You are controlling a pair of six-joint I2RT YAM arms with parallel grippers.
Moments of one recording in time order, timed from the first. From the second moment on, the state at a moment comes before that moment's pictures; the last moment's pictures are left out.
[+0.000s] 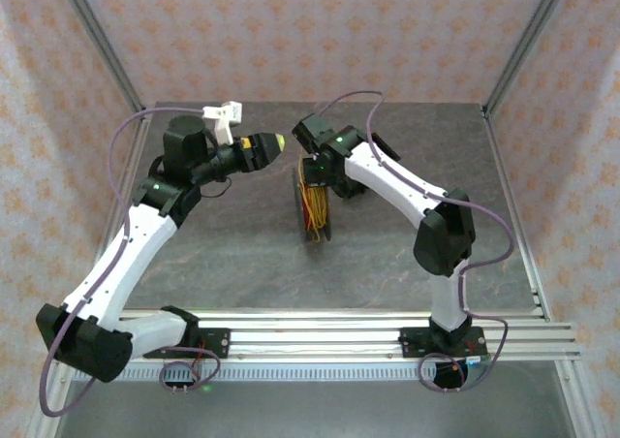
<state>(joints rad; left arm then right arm) -0.29 1.20 1.23 -0.35 0.49 -0.62 0.73 1.96 1.86 -1.06 0.17 0.51</state>
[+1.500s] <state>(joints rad) -0.22 1.71 1.46 -0.63 0.58 -0.52 0.80 1.59 1.51 -0.77 0.03 0.32</state>
